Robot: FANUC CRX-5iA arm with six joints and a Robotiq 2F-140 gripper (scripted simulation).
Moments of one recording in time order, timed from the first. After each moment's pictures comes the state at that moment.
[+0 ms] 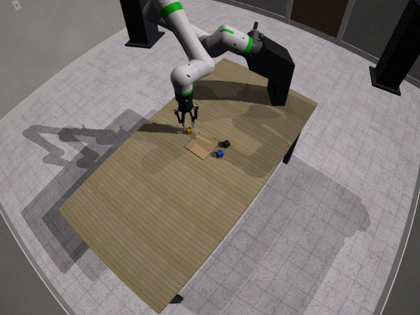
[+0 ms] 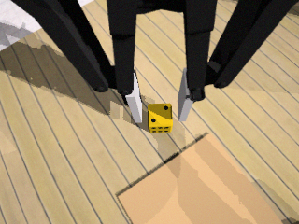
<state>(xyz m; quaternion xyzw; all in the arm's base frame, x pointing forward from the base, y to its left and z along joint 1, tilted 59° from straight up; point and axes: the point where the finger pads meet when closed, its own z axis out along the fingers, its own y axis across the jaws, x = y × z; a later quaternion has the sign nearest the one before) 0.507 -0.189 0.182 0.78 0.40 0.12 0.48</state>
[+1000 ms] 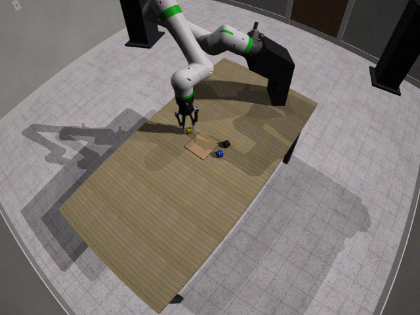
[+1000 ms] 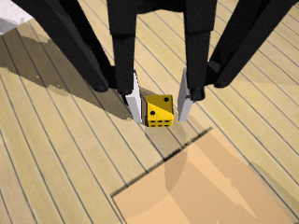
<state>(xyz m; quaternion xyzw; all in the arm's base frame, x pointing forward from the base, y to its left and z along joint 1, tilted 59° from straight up) 0.521 -0.204 0.170 0.78 0.40 0.12 0.47</state>
